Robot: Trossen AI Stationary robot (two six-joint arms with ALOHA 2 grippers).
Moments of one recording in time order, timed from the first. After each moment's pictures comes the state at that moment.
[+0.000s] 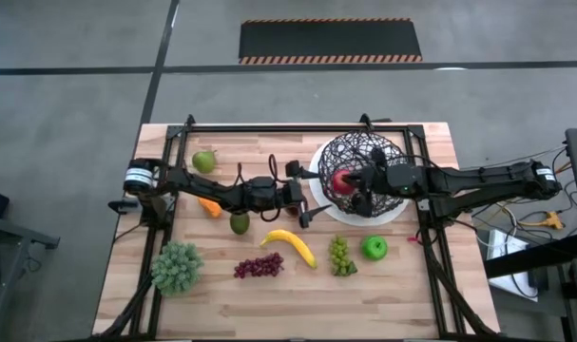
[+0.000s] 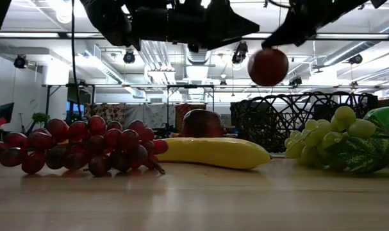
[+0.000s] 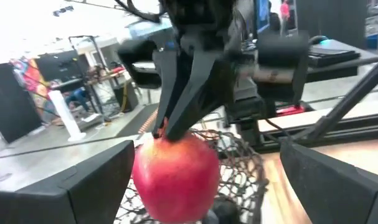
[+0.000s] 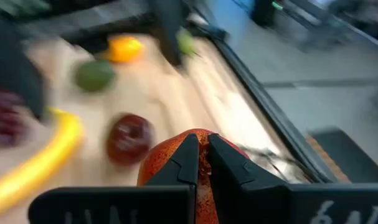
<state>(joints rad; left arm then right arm) -0.03 1.79 1.02 0.85 -0.20 0.27 0.01 0.94 0.70 -0.21 0.36 -0.05</state>
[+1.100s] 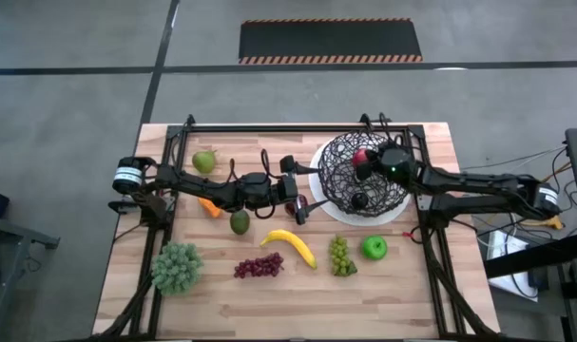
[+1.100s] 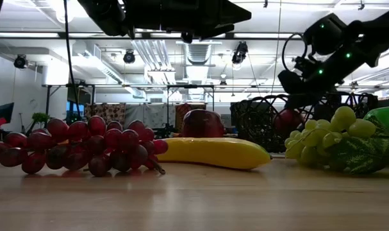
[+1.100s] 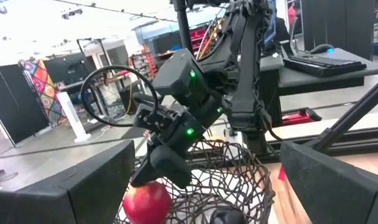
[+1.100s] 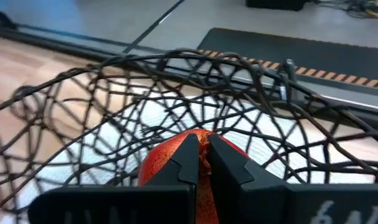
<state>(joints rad) -0.03 1.71 1.01 0.80 -0.22 0.25 -0.46 0.98 0.33 0.10 0.50 0.42</state>
